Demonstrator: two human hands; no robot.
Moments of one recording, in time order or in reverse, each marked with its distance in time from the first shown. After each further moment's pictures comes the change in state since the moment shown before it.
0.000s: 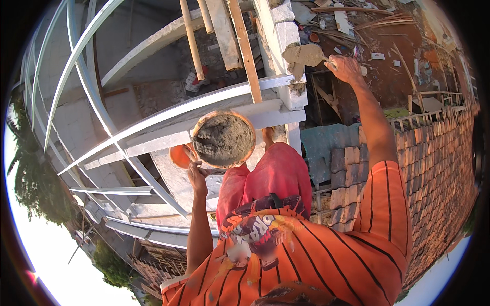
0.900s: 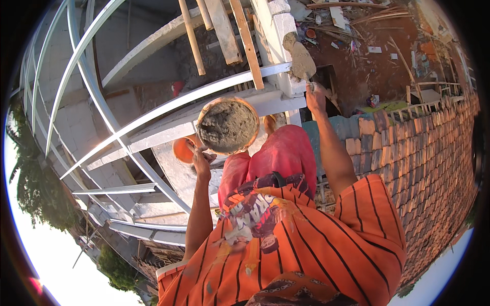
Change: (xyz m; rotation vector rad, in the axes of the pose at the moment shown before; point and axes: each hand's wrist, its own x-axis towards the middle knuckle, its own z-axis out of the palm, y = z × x) left_hand 0.009 -0.003 -0.009 -0.059 -0.130 -0.038; right_hand -0.108 -0.123 0.127 0.735 0.261 0.524
